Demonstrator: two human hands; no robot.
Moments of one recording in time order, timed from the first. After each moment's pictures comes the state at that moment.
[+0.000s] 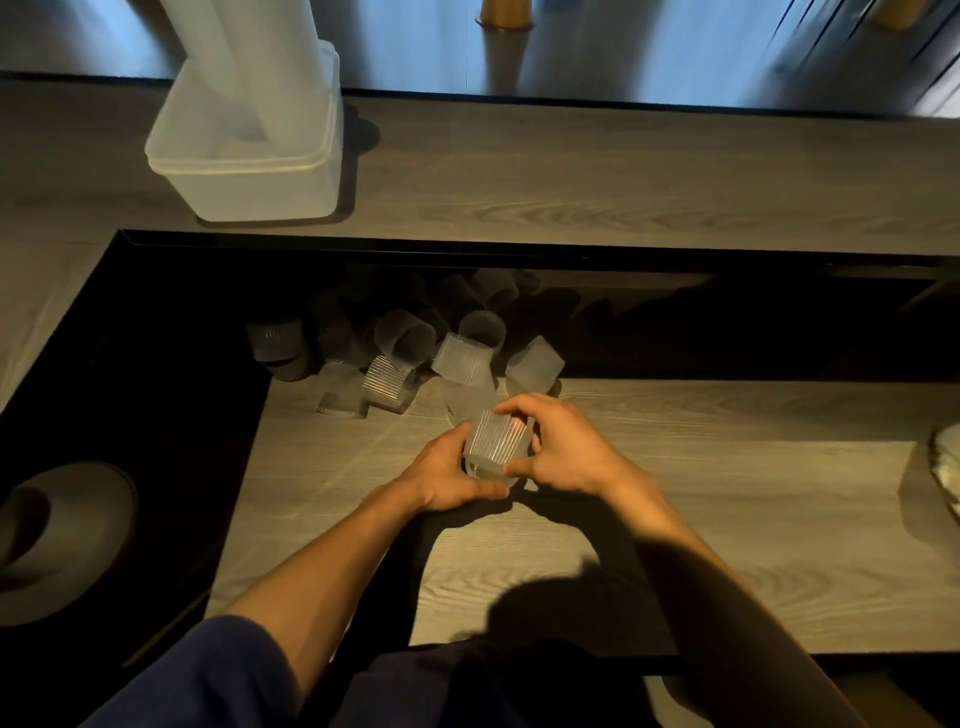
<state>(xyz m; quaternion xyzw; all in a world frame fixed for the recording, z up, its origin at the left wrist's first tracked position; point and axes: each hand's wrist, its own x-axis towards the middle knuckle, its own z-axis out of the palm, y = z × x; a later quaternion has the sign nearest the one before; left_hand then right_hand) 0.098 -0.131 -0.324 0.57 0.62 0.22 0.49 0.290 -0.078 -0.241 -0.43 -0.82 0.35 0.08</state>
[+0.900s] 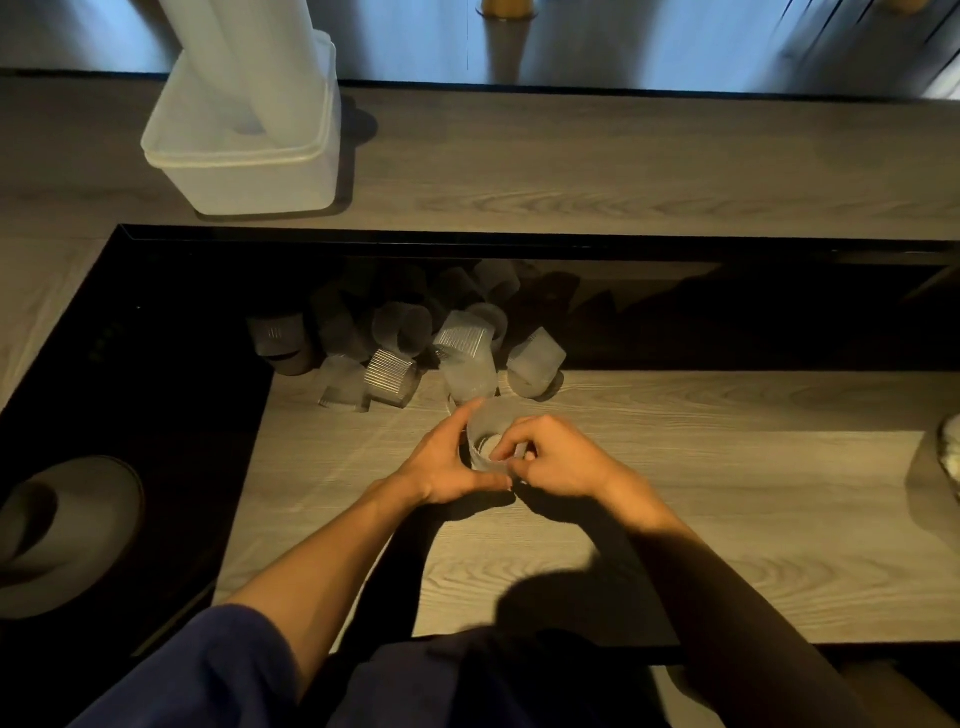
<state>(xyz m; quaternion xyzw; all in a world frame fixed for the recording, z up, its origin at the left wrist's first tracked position) 0.098 -0.135 -0.317 0.57 0.62 0.24 0.48 0.289 -0.085 -0.261 -0.41 -0.81 0.41 0.02</state>
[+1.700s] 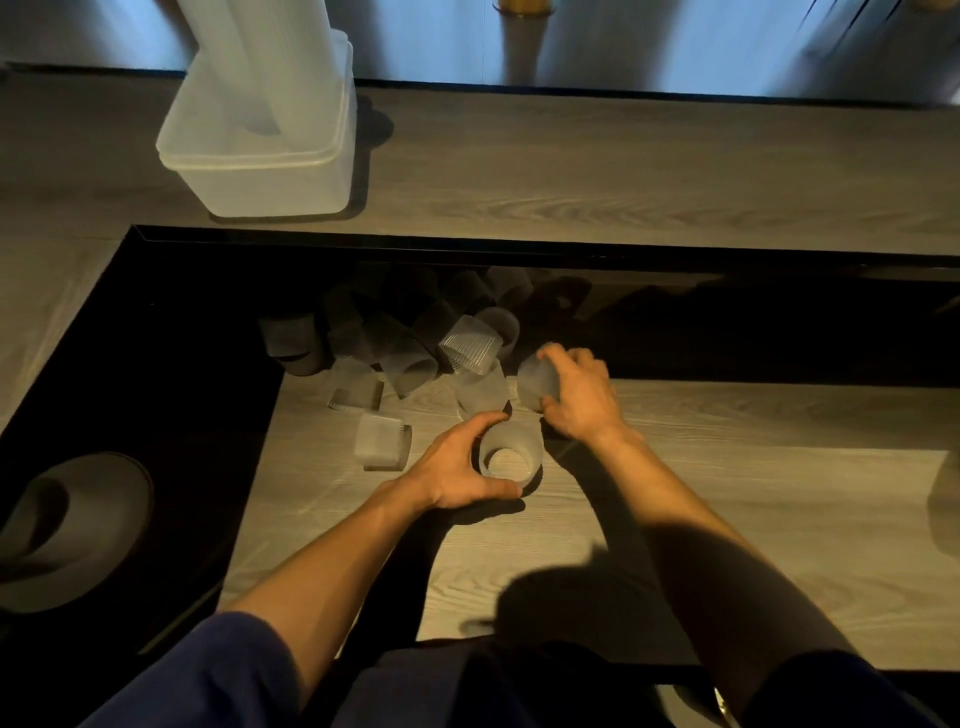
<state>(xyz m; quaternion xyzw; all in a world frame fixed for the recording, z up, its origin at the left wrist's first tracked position) 0.097 -0.128 -0.314 0.60 0.62 0.22 0.46 0.280 -0.017 -0.284 -0.59 -0.78 0.23 0.04</state>
